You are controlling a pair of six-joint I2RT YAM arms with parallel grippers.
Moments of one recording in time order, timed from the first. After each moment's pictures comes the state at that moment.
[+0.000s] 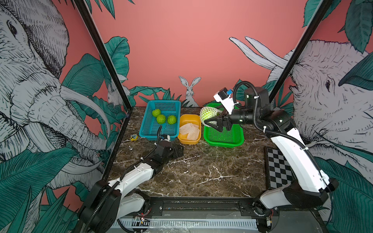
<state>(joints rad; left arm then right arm) -0.55 1.16 0.50 0.03 -0.02 -0.69 0.60 1.46 1.96 -0.95 -0.55 -0.11</state>
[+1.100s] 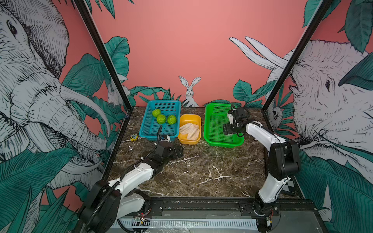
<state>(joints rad) -0.55 1.16 0.50 0.01 -0.03 -0.68 0.25 1.81 1.40 -0.62 0.02 0.03</state>
